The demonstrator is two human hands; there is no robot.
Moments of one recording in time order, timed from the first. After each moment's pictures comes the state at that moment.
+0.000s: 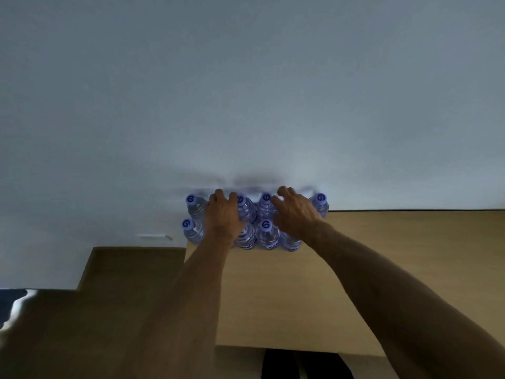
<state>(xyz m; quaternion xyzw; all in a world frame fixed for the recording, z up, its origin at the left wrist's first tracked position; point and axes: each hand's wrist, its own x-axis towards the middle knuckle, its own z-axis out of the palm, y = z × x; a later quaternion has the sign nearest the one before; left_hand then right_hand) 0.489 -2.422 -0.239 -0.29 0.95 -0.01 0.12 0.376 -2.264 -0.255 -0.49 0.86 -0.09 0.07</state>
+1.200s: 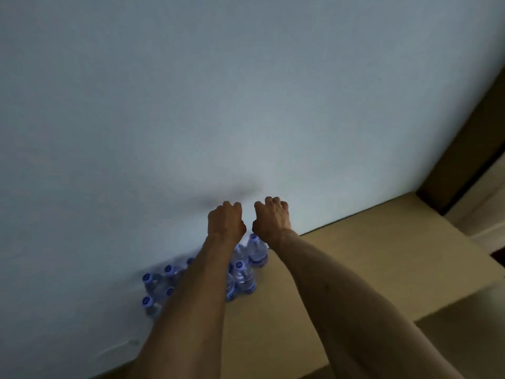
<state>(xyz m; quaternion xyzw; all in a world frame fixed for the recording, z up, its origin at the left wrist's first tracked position) 0.401 -2.298 -0.102 -0.09 0.99 -0.04 0.03 0.371 -2.180 -0.118 -0.19 0.97 -0.12 0.02</state>
